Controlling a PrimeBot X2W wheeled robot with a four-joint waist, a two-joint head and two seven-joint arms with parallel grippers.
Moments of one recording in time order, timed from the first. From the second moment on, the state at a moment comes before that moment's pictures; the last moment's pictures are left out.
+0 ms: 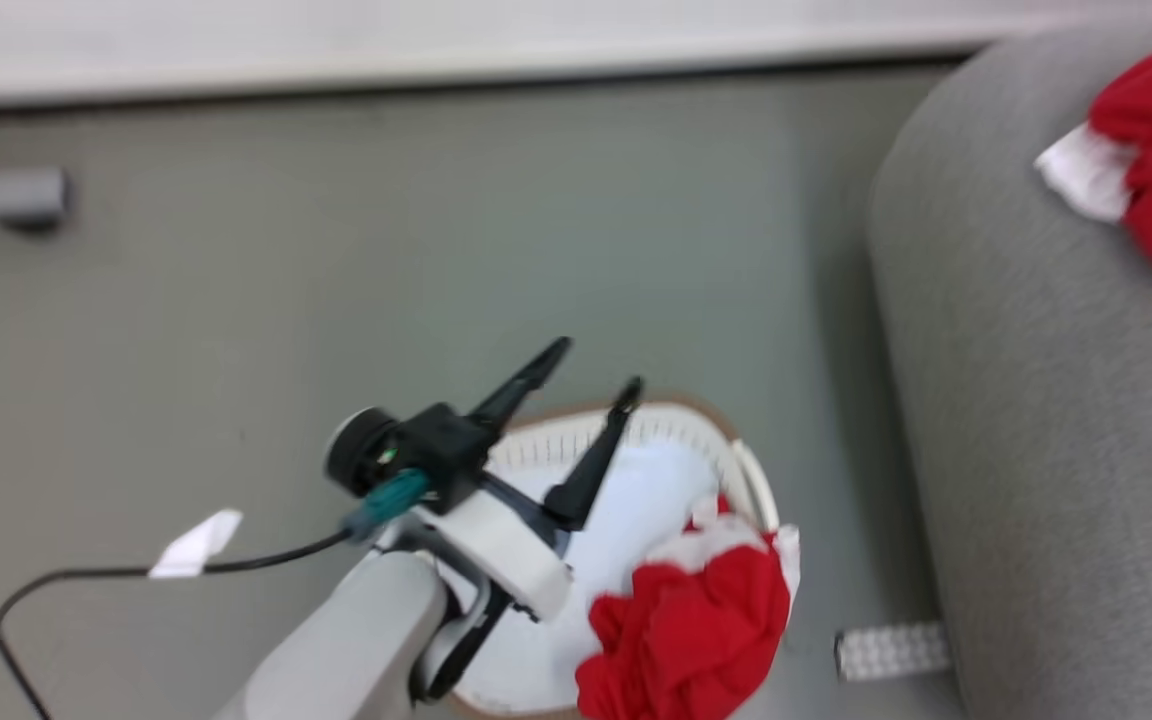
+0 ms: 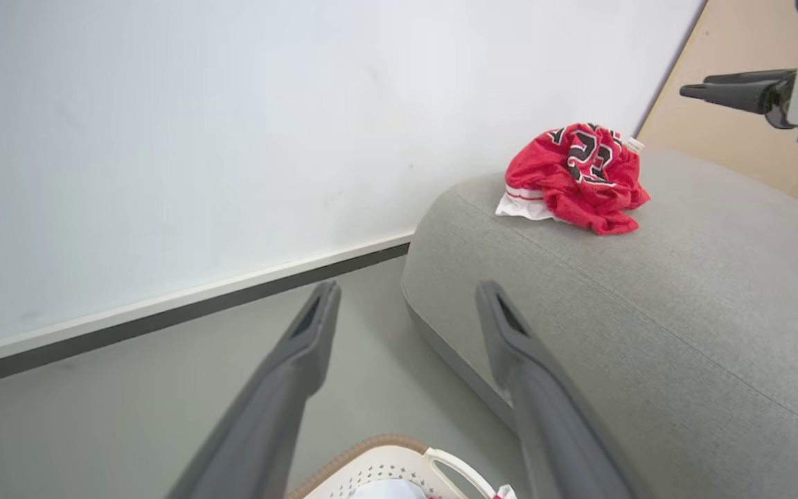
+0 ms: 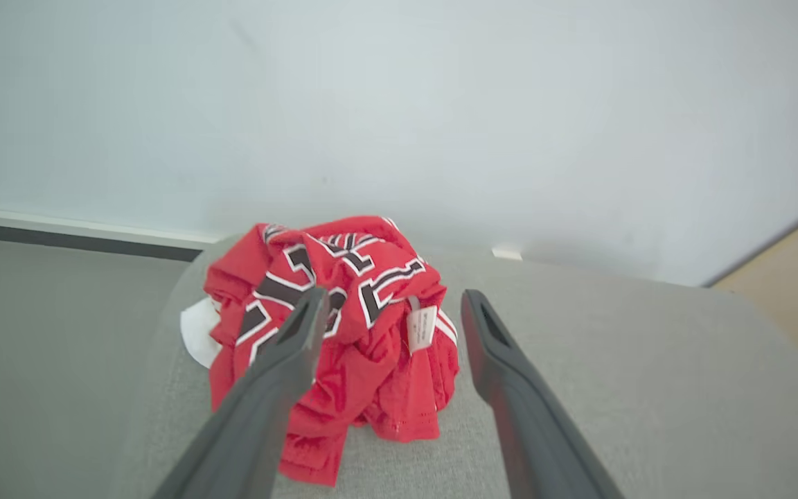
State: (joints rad) left arm -0.61 0.22 -0.74 0.31 -0.44 -0.04 -0.26; right arm -0.99 -0.64 0.32 0.94 0.47 0.13 -0.01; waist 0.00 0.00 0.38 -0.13
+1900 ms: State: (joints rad) left arm 0.00 0.07 -0.02 0.22 -0.21 -0.07 -0.26; right arm -0.02 -0.16 0.07 0.18 0.36 0.13 -0.26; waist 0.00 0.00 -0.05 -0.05
